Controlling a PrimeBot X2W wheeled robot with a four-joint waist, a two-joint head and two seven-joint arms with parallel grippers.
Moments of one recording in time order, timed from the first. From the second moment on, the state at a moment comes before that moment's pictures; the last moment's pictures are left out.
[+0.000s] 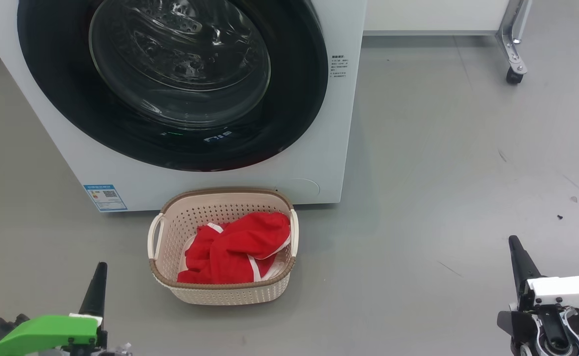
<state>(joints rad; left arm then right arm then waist) -0.01 0.10 -0.06 0.22 -1.56 -0.09 -0.01 -0.02 -0.10 -0.01 0.24 1.54 0.10 0.01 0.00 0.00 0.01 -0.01</state>
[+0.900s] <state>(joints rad) -0.04 0.11 -0.04 0.25 -1.70 -0.11 0.02 -0.05 -0.10 -0.05 0.27 1.67 0.11 0.04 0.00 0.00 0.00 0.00</state>
